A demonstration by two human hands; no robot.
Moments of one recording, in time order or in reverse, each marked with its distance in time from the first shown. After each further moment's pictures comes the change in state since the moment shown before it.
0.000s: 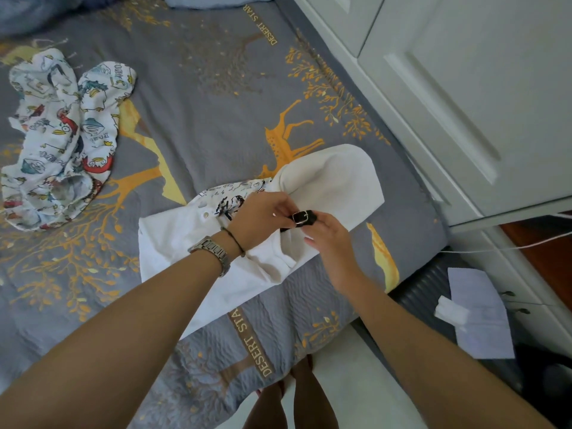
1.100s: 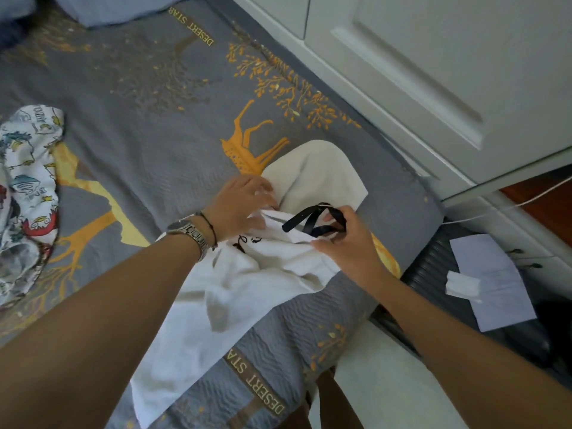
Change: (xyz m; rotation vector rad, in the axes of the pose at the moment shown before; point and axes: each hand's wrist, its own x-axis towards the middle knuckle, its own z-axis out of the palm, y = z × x) left_hand 0.087 -0.045 -0.005 0.747 -0.334 0.350; right_hand 0.028 0.010 -0.061 -0.314 0.142 -0.174
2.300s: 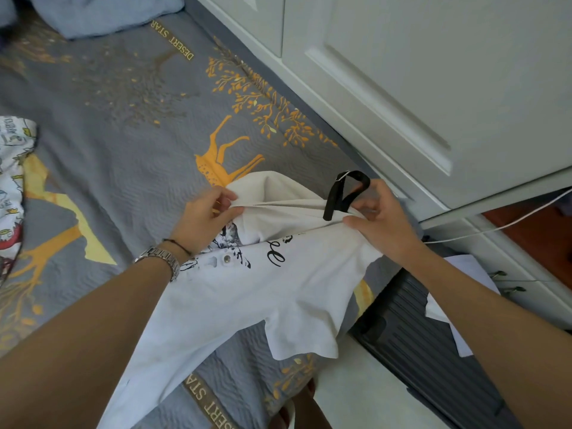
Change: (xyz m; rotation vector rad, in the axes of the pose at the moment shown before) left_hand 0.023 0.013 0.013 -0.611 0.352 -0.478; right_hand 0.064 -0.004 -0.116 0.042 -0.063 -0.024
